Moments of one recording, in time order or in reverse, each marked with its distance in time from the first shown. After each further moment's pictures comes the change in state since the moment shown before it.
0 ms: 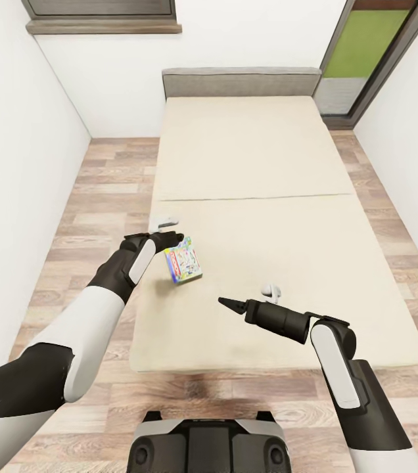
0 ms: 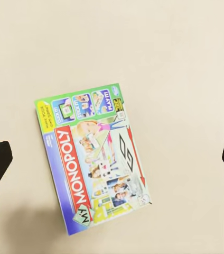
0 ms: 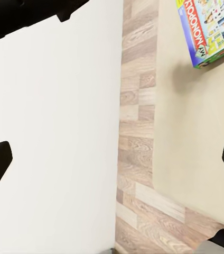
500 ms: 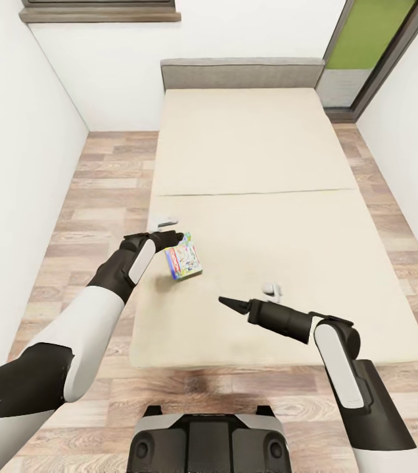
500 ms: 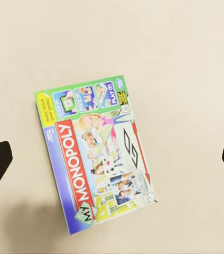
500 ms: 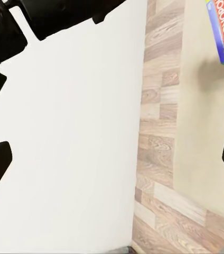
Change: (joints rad) left arm 0.000 0.001 -0.001 -0.001 0.000 -0.012 0.000; right arm 0.000 -0.014 -0.009 -0.006 -0.003 0.004 0.118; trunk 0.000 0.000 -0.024
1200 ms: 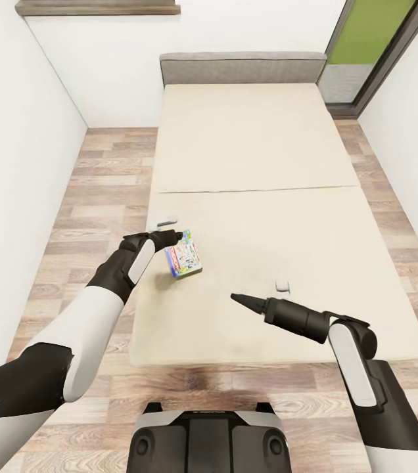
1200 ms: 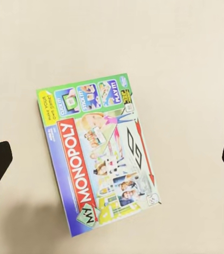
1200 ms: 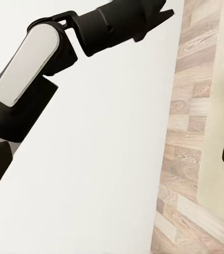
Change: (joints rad) left arm 0.000 0.002 0.001 0.000 0.000 -0.017 0.000; right arm 0.001 -0.041 -0.067 0.006 0.037 -0.015 0.248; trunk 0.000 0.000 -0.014
